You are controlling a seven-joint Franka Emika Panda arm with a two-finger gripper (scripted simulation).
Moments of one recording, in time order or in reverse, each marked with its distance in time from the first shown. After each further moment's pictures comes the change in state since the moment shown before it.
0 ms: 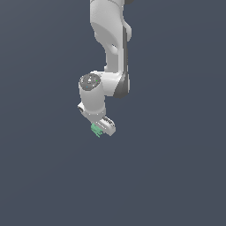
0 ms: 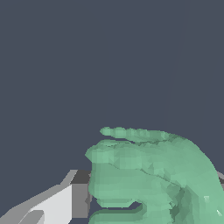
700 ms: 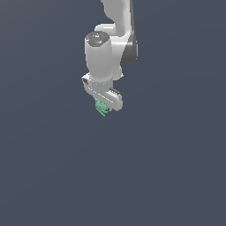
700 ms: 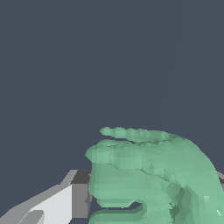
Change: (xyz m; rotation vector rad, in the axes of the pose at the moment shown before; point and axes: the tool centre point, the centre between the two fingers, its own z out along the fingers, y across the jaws) arm -0.065 0.014 -0.105 0.001 0.000 0.000
